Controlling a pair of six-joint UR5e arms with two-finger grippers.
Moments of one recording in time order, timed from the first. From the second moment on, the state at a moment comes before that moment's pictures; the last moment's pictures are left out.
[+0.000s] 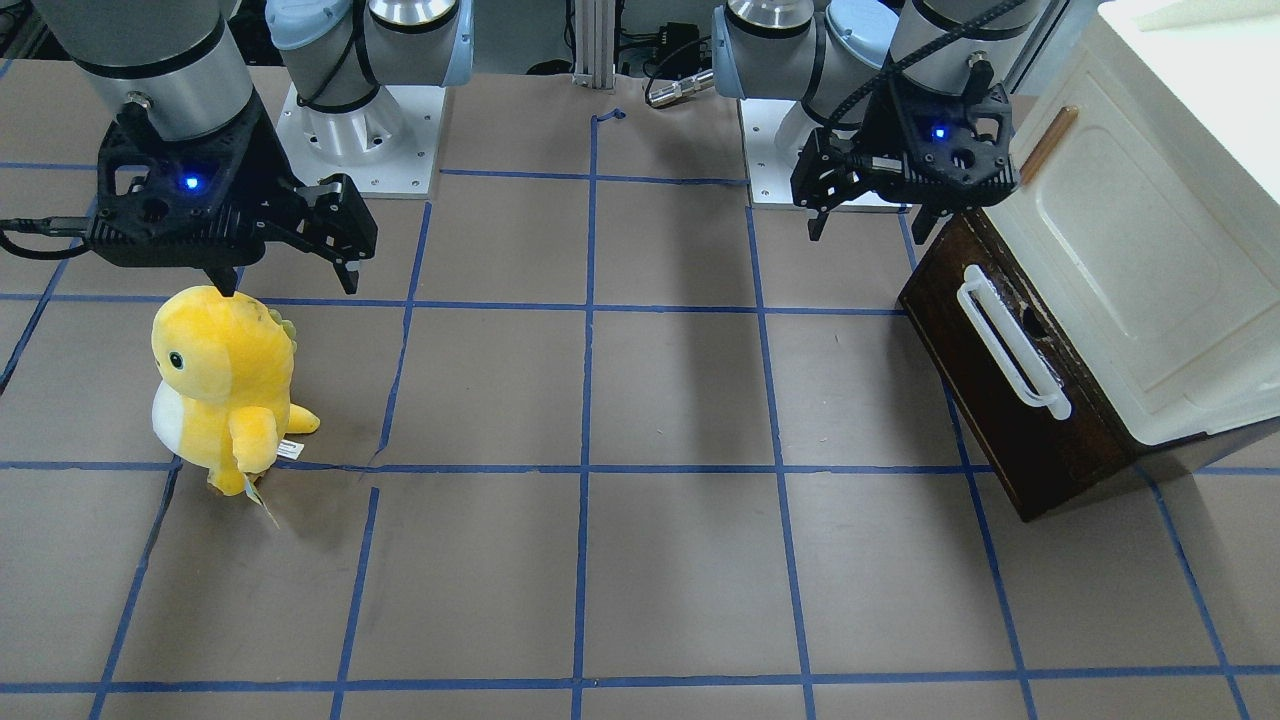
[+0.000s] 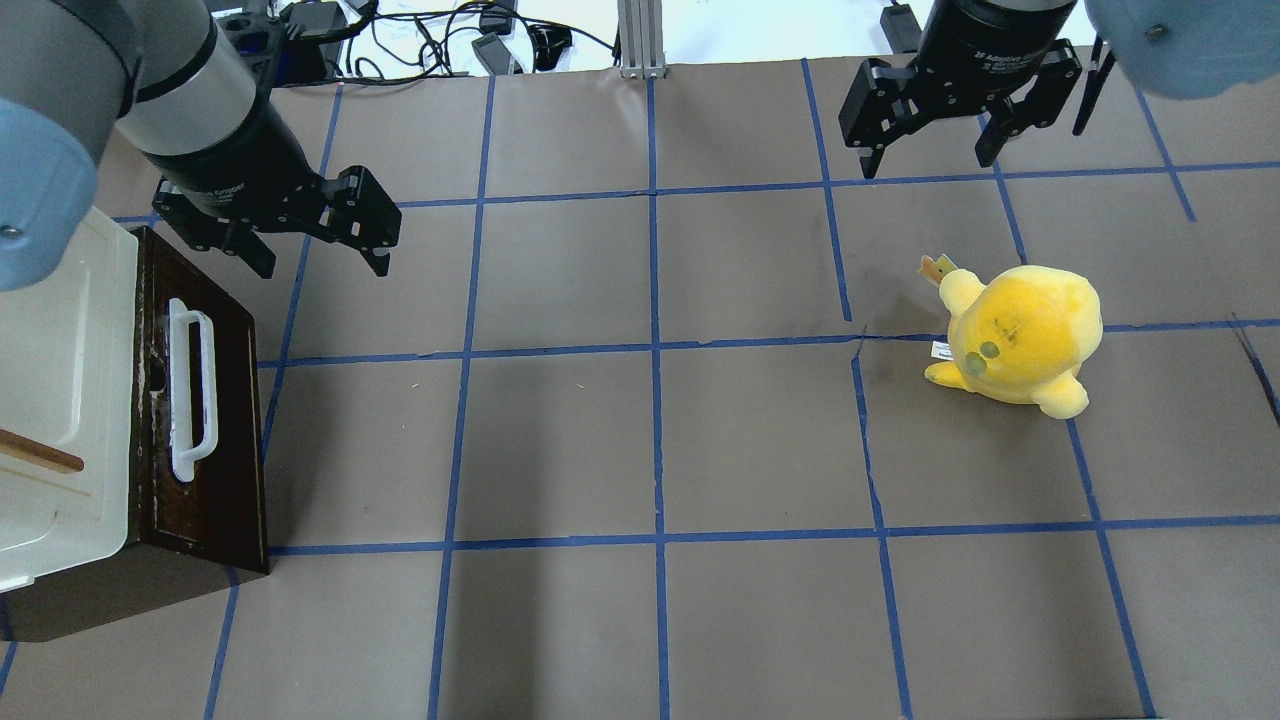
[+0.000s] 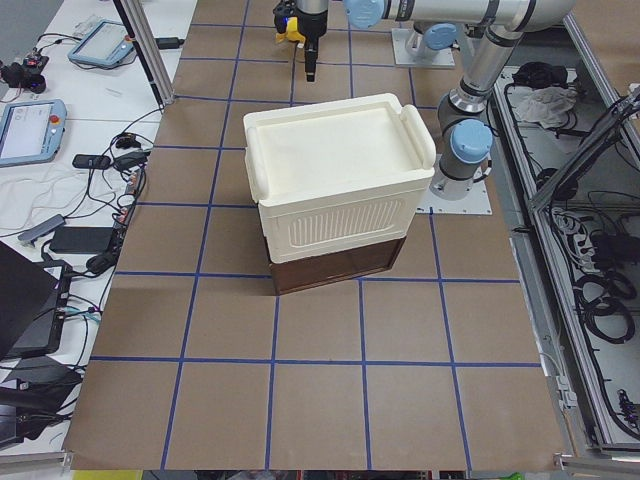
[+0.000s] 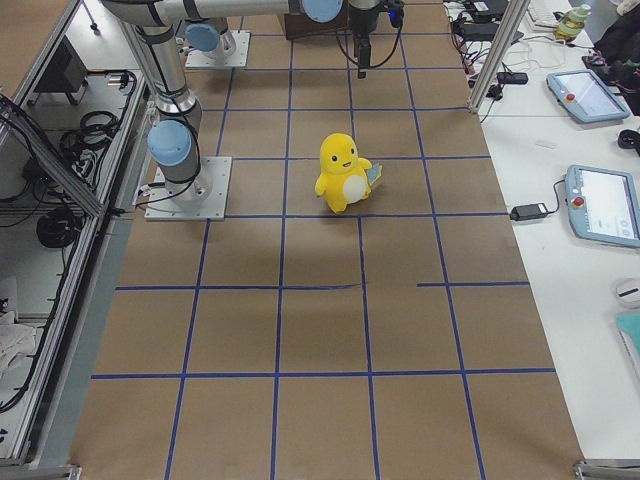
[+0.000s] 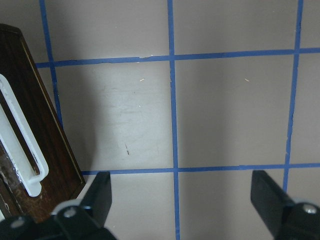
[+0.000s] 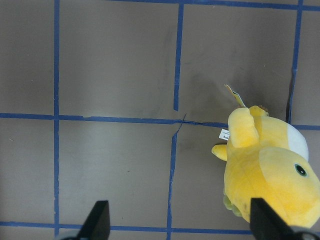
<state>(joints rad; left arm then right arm) -1.57 -1.52 -1.61 -1.56 1.59 0.02 1.60 -1.48 1.44 -1.57 -1.58 -0.02</state>
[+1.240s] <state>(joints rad) -1.55 -1.52 -1.62 -1.58 1.60 0.02 1.60 -1.48 1.44 -1.57 -1.58 -0.02</state>
